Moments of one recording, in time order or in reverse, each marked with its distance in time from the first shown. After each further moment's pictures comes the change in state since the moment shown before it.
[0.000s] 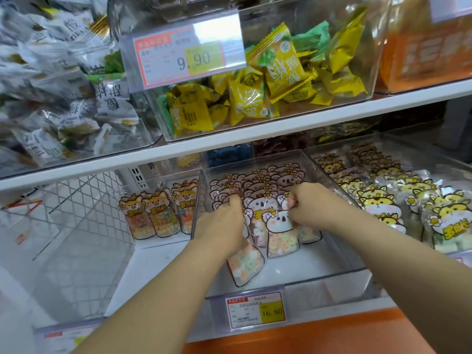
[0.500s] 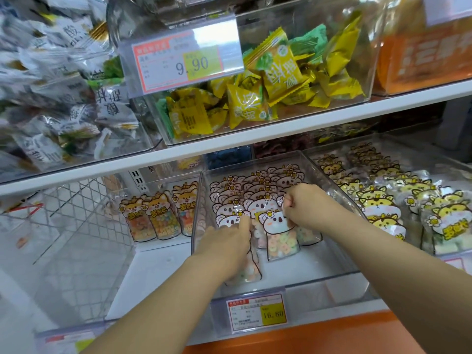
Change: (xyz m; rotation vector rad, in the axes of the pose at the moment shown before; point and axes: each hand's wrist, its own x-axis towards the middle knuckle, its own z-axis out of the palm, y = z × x) left_hand -0.025 0.005 0.006 0.113 -0.063 0.183; right_hand 0.006 0.000 0.010 0.090 0.035 0.021
